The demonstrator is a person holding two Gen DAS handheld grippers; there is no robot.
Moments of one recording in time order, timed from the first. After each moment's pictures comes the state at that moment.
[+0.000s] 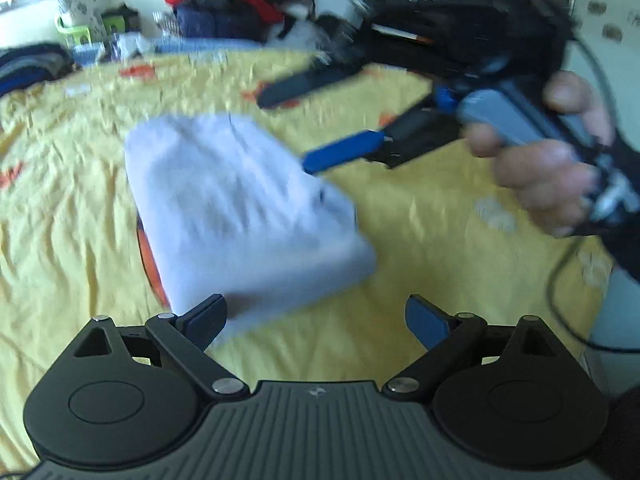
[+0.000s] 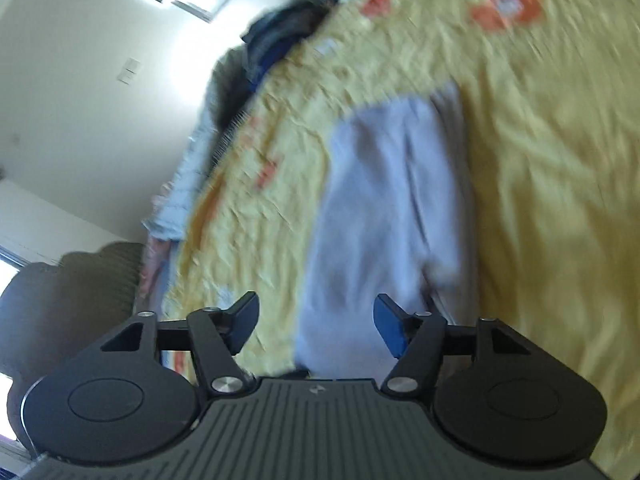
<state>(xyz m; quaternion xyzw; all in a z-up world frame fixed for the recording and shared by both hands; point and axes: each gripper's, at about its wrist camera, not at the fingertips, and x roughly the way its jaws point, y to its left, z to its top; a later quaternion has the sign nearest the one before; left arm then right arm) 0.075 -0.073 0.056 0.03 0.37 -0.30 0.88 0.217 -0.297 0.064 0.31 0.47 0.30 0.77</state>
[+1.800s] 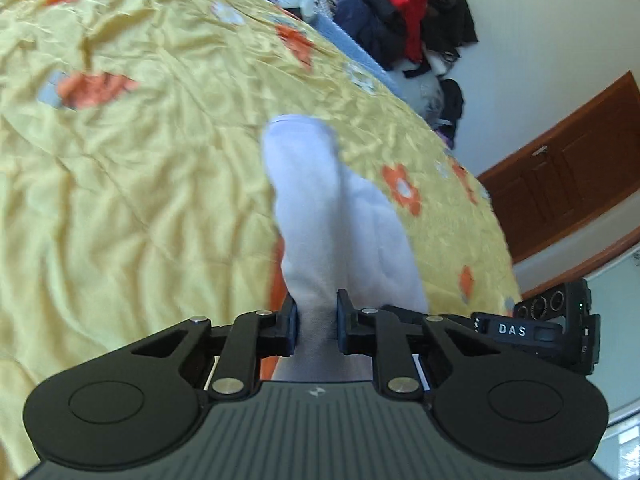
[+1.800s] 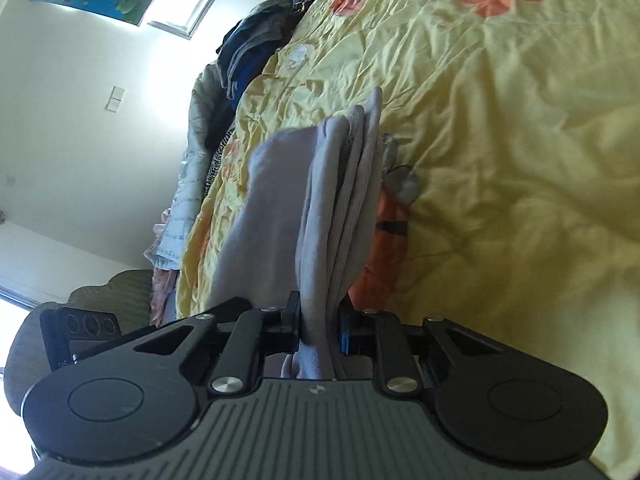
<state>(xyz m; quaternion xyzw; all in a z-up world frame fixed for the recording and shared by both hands) 0.230 0.040 0.053 -0.27 0.46 -0.19 0.82 0.289 -0.289 0.011 0.36 0.49 0.29 0.74</state>
